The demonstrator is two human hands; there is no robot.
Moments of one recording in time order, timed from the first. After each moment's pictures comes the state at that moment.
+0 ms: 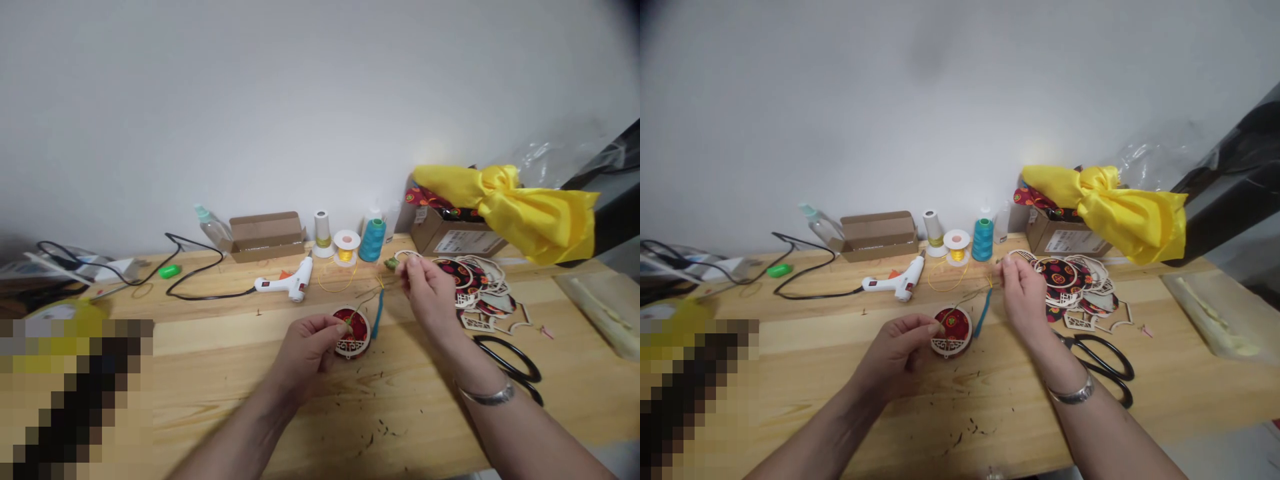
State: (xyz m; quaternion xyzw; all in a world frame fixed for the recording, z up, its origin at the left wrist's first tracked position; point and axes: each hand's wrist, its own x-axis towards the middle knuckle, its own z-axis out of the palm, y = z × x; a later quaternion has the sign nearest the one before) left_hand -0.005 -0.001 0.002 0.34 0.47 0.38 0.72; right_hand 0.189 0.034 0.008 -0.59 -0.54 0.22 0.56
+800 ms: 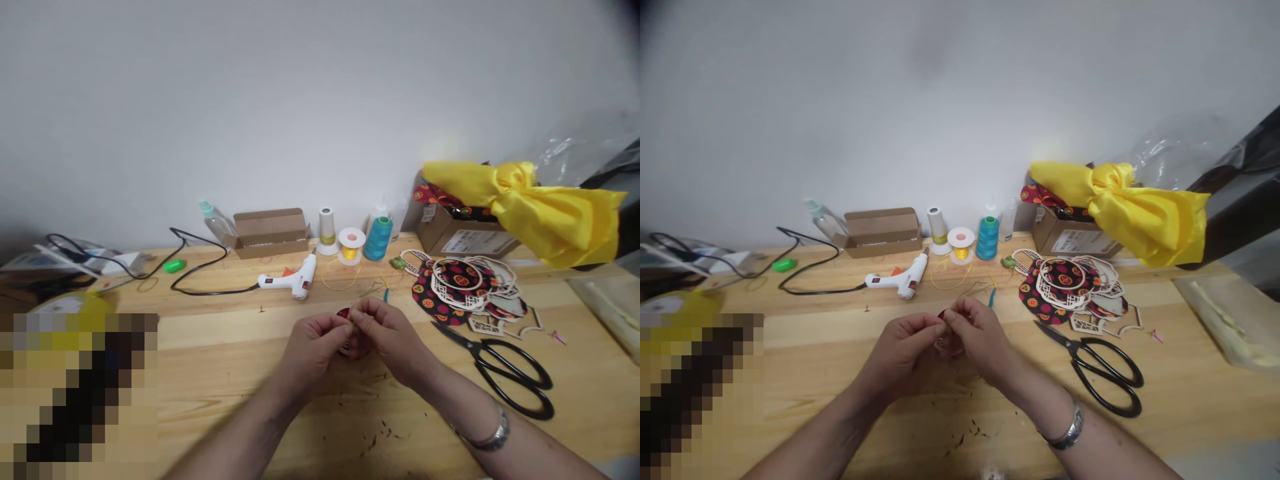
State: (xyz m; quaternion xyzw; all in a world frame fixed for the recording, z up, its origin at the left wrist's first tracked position) left_hand 0.000 0.000 0.013 0.42 0.44 0.38 0.70; right_hand 0.132 0.000 0.004 -0.46 -0.40 0.66 0.44
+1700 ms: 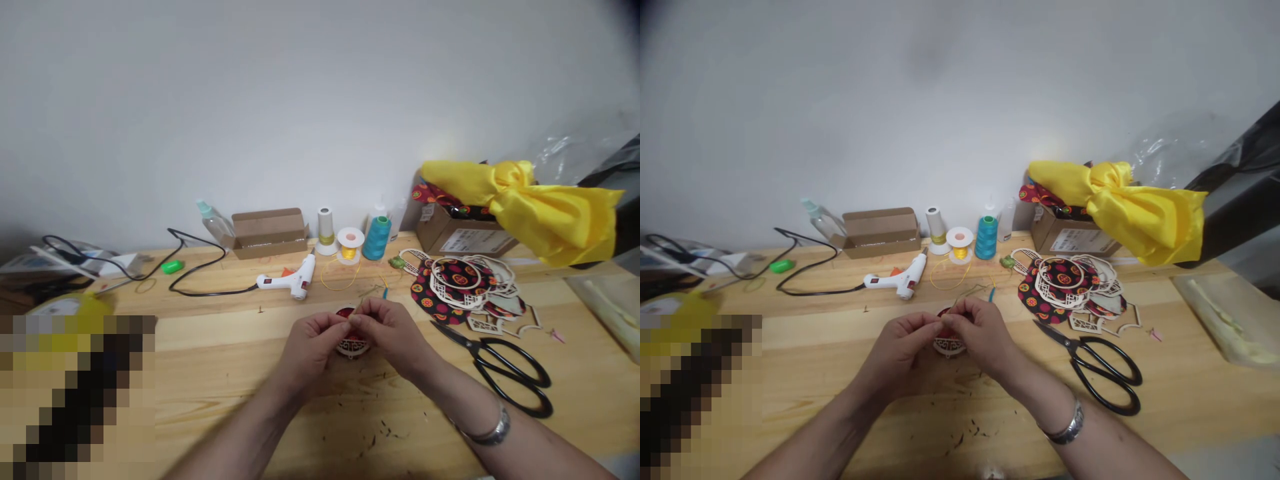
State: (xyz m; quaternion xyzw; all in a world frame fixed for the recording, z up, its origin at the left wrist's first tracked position) left_hand 0.000 0.001 0.010 0.38 0.48 0.38 0.70; right_hand 0.137 0.003 0.008 -0.52 -0.45 0.58 0.44
